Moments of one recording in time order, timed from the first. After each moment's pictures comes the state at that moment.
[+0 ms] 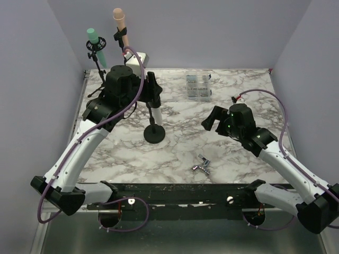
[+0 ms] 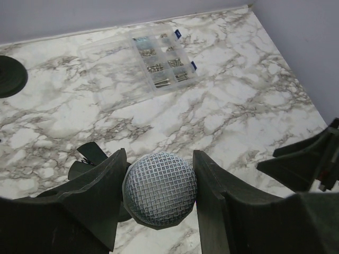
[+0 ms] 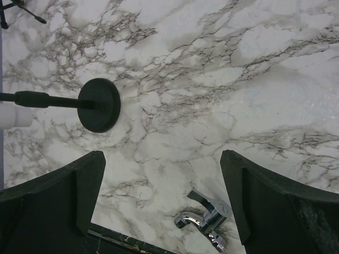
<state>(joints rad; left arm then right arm) -0.51 1.25 1.53 -0.57 0.01 -0.27 0.53 1.01 0.87 -0.45 0.11 0.67</state>
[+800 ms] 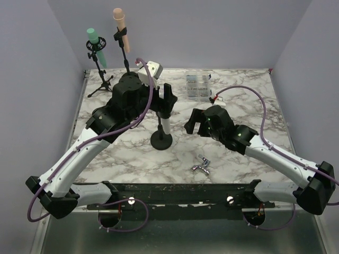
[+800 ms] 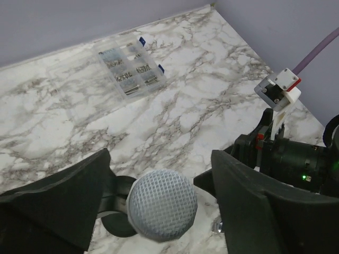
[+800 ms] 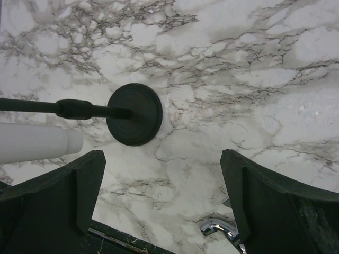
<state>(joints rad) -0.73 1.21 1.48 -0.52 -0.07 -0.23 0.79 1.20 0.97 -0.40 0.28 0.71</state>
